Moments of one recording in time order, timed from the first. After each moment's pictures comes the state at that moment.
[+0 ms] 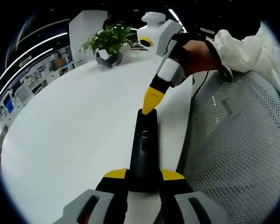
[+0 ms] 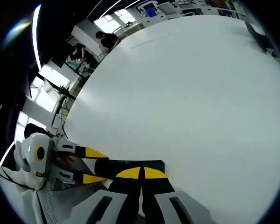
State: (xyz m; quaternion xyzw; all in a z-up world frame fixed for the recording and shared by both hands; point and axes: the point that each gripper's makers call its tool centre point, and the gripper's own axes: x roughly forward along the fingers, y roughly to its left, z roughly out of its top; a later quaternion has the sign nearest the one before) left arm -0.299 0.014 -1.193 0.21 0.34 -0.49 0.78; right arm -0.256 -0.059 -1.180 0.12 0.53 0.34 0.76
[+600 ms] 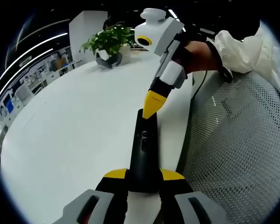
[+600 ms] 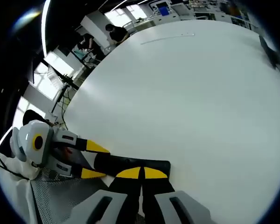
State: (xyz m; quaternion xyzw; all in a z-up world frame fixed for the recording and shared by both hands) left arm -0.299 0.013 -1.193 0.21 0.34 -0.49 0.78; right arm -0.262 -0.052 -1.183 0.07 0.53 0.36 0.76
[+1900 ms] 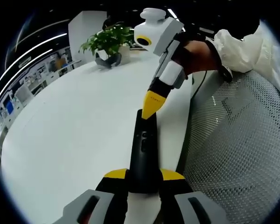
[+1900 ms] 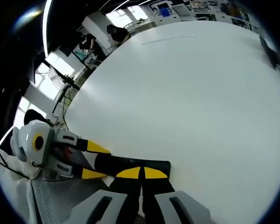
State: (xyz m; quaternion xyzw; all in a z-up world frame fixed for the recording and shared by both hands) left arm -0.300 0.011 -1.193 0.21 0.34 -0.49 0.78; right arm -0.262 -0.052 -1.181 0.08 0.53 0.37 0.76
